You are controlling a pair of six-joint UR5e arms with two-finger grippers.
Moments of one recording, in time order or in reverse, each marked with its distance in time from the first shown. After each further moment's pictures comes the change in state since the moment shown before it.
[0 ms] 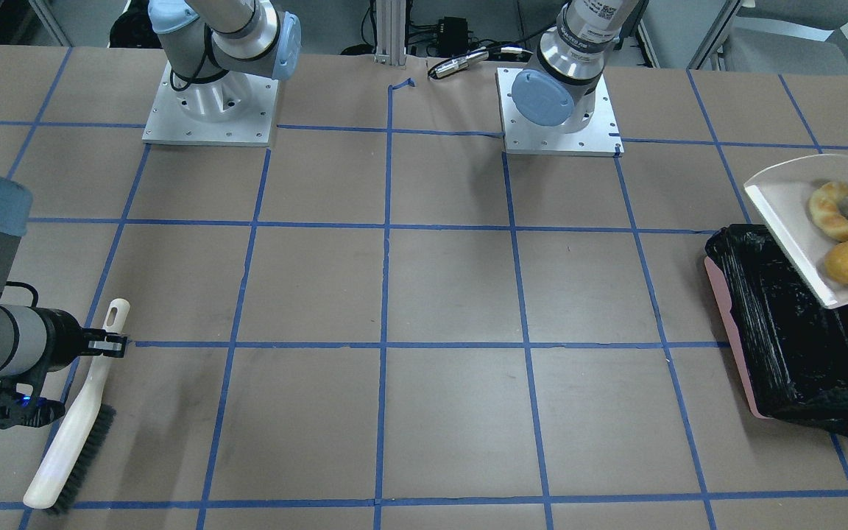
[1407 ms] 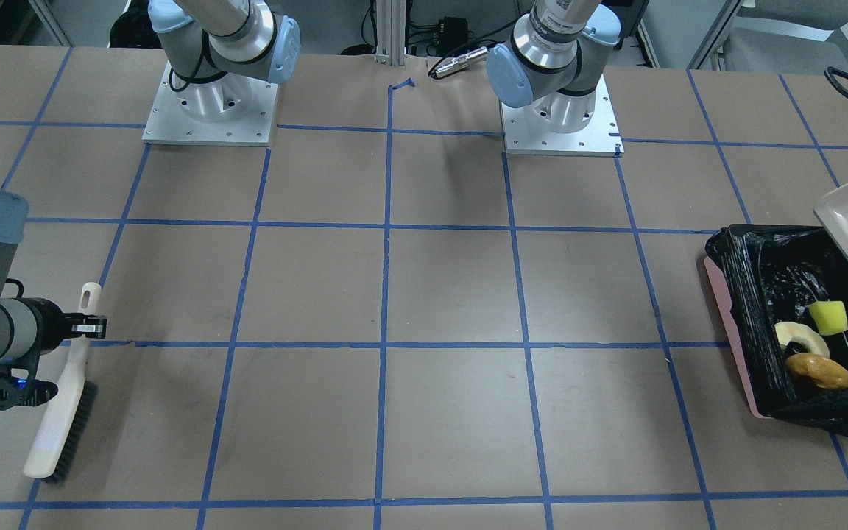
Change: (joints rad) left arm -0.423 -0.058 -0.030 0.444 0.753 -0.176; right arm -0.055 0.006 0.096 -0.052 -0.137 -0.095
